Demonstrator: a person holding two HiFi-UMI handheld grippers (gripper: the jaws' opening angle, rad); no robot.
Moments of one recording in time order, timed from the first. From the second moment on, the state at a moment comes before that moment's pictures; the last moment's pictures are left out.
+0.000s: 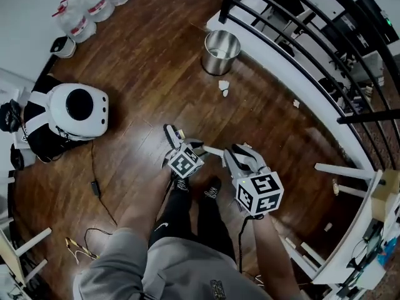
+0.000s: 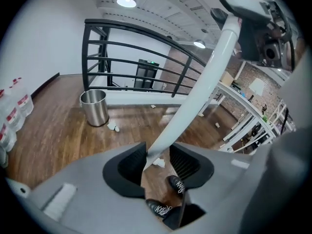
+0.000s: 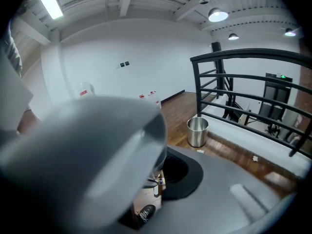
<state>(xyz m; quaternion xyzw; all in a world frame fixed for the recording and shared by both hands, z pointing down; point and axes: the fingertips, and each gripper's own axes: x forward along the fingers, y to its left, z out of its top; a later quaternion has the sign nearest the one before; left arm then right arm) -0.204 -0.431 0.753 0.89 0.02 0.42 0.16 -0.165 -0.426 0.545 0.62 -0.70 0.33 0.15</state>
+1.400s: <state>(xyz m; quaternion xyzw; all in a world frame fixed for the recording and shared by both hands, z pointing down) 0.111 -0.333 0.679 0.89 0.22 0.40 0.01 0.121 -0.297 0.470 0.79 -0.55 0.28 0.05</state>
